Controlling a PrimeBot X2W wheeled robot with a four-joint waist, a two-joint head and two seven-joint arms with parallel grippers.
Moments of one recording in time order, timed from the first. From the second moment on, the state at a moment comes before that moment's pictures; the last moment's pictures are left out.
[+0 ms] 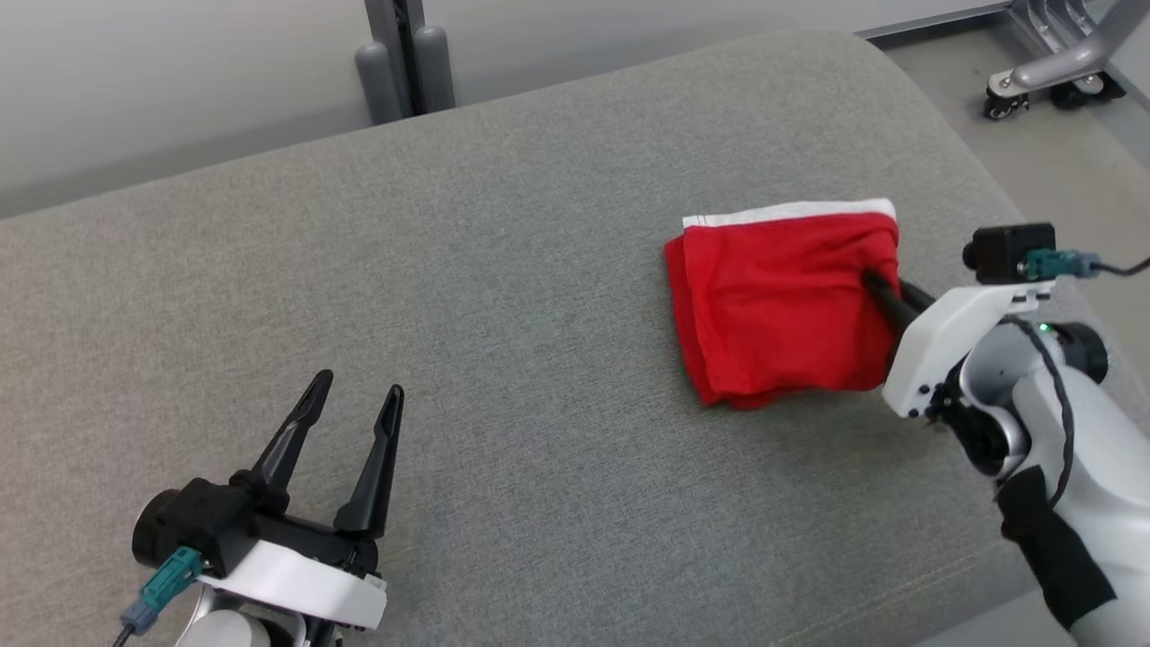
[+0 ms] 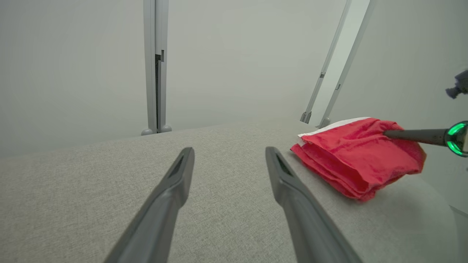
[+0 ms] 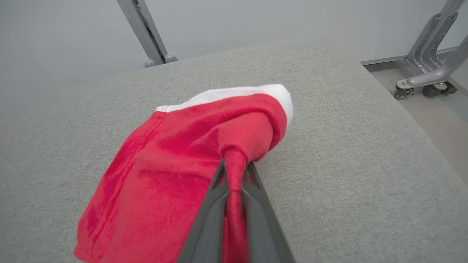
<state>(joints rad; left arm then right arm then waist) -0.09 0.18 -0.20 0.13 -0.34 -0.13 -0.26 -0.67 -0.22 0.36 0.75 0.57 0.13 0.13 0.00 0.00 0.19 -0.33</state>
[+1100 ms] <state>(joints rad) -0.16 0.25 -0.23 0.11 -0.43 -0.13 -0.26 -1.01 -0.24 0.16 1.02 0.08 0.13 0.21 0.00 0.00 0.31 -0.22</state>
